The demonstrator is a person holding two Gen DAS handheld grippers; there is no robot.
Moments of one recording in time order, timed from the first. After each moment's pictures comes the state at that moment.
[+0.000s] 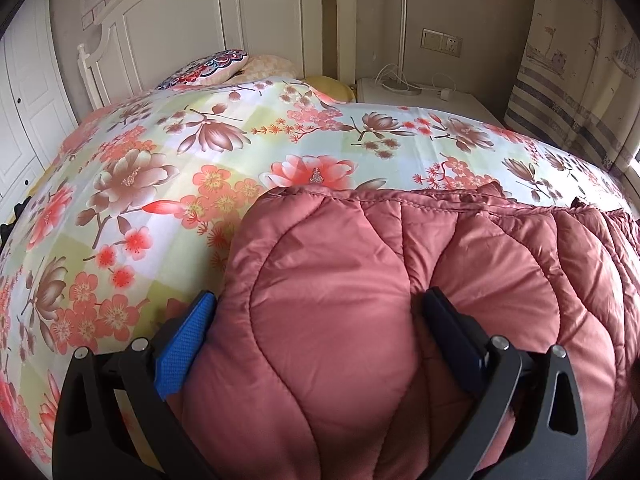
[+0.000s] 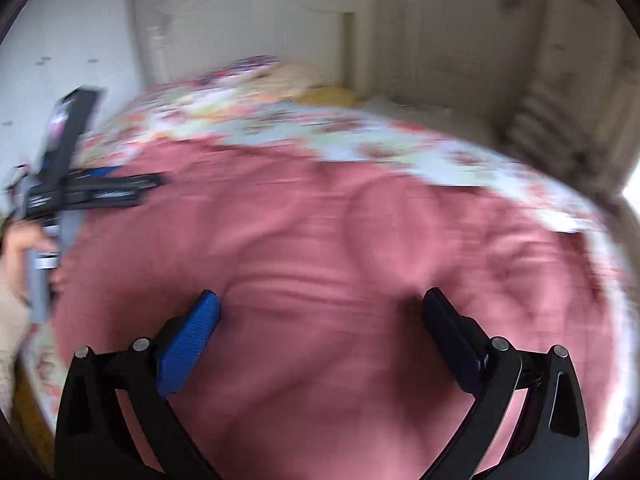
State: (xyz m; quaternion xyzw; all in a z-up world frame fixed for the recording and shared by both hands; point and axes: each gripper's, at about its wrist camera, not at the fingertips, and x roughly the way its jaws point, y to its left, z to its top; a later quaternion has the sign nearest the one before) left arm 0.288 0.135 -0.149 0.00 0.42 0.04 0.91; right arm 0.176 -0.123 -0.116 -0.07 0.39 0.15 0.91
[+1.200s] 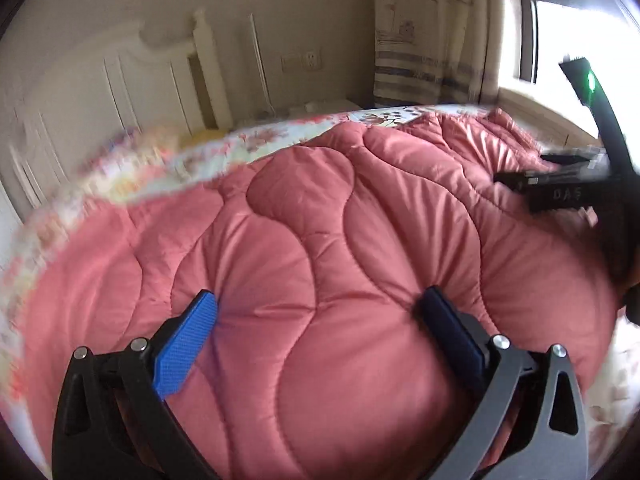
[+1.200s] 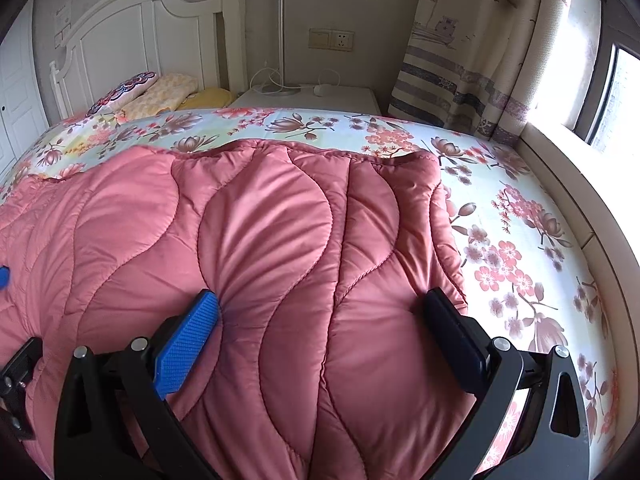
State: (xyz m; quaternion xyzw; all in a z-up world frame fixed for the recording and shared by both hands) left arm 0.176 -0.029 -0.155 0.09 0.35 -0.12 0.92; right arm 0.205 -0.235 -0.143 -0.02 0.40 0.01 0.91
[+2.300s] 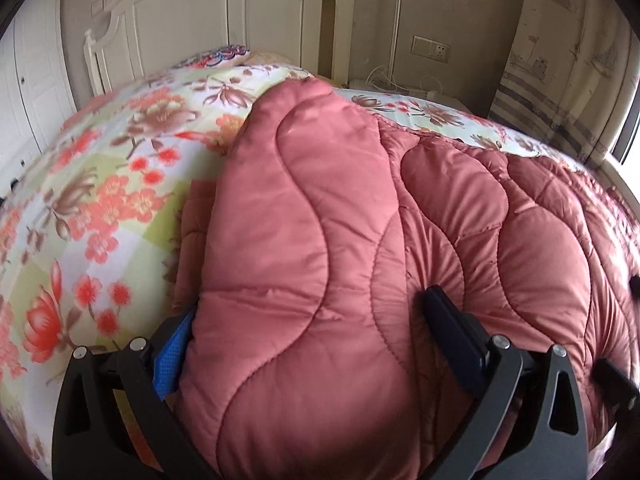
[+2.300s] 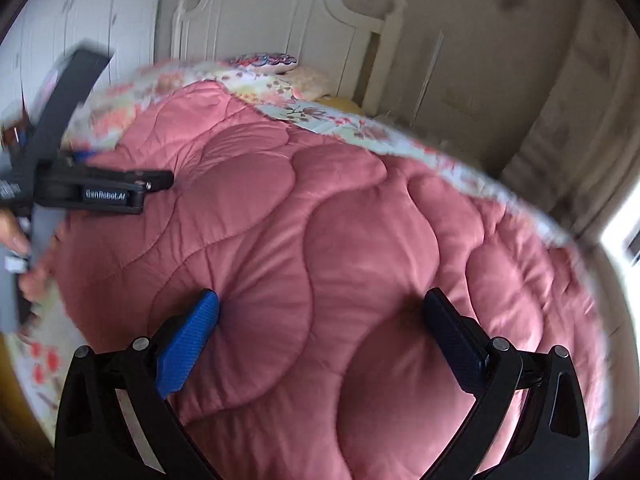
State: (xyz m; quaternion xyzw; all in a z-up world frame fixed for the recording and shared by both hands) left arm 0.196 0.138 -0.167 -0.03 0.41 0.02 0.91; right arm 0.116 -0.083 -0.130 -0.12 0.36 0.17 0.91
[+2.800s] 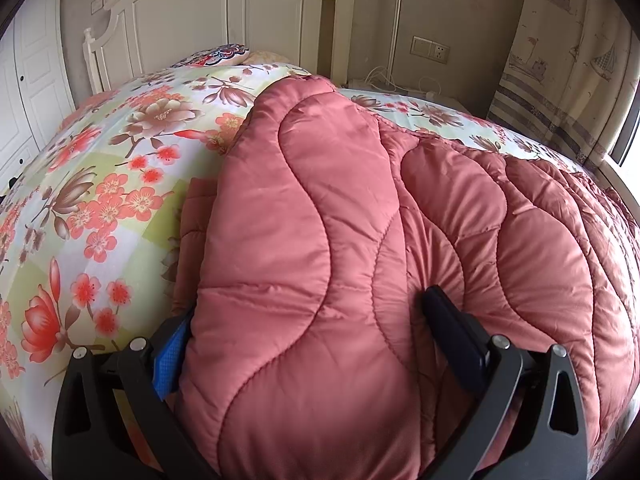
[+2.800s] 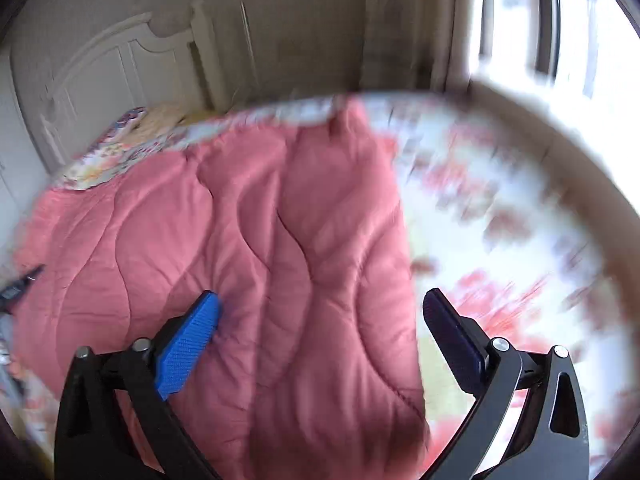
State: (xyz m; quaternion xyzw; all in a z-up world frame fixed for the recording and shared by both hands) left arm 0.197 0.138 -0.167 -0.03 0.41 0.02 0.91; right arm 0.103 -0.282 -0.127 0.03 0.37 -0.03 0.93
